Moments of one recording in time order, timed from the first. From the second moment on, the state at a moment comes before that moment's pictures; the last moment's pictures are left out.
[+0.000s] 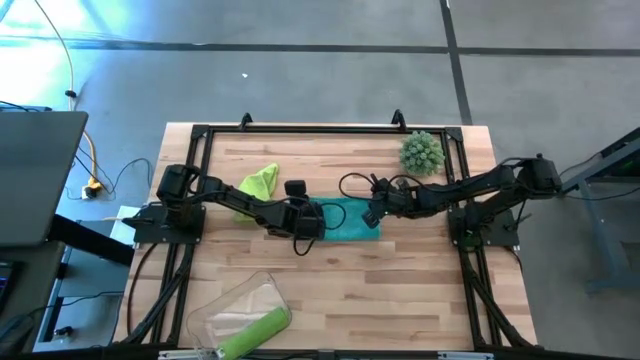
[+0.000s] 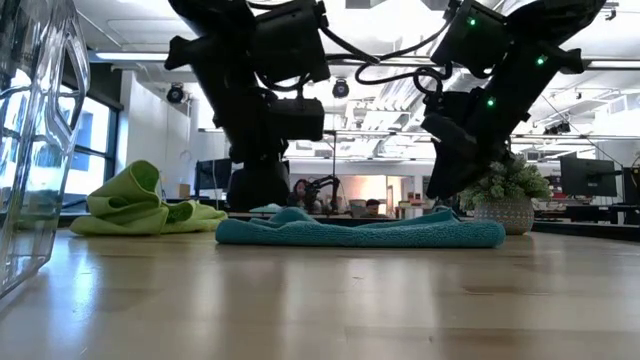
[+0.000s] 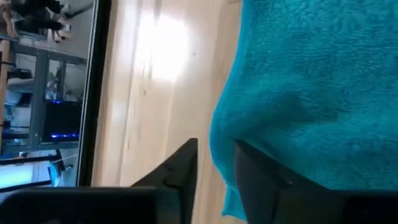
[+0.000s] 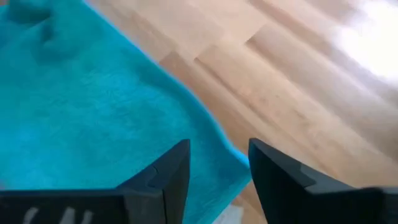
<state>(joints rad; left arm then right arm) -0.02 1.93 1.15 -0.50 -0.80 -0.03 0.02 1.42 0.67 -0.27 0.44 0.67</state>
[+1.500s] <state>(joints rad) -0.15 1.93 1.27 -0.63 -0.07 -0.28 0.15 1.60 0.66 -0.29 0.60 0.70</state>
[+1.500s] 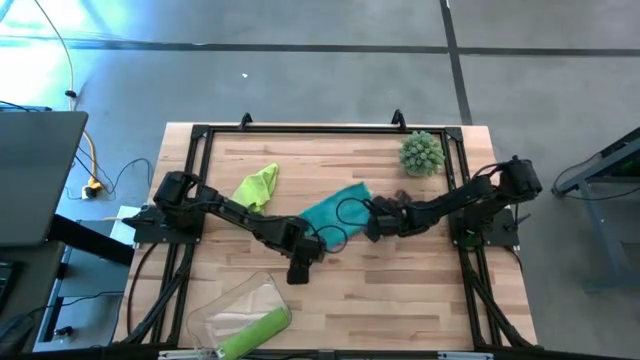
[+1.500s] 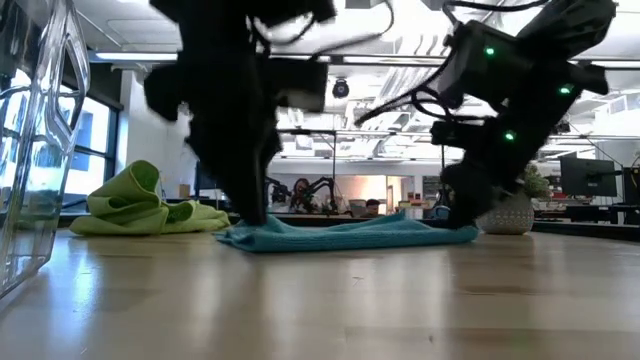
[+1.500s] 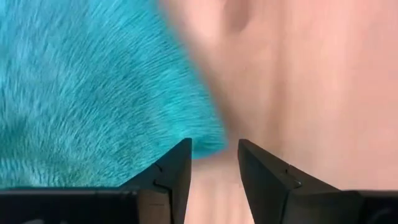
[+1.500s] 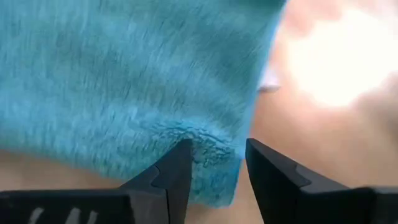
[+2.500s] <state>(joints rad) 0.02 1.93 1.22 -0.77 -0.07 -0.33 0.18 1.71 0.67 -0.06 0.60 0.84</state>
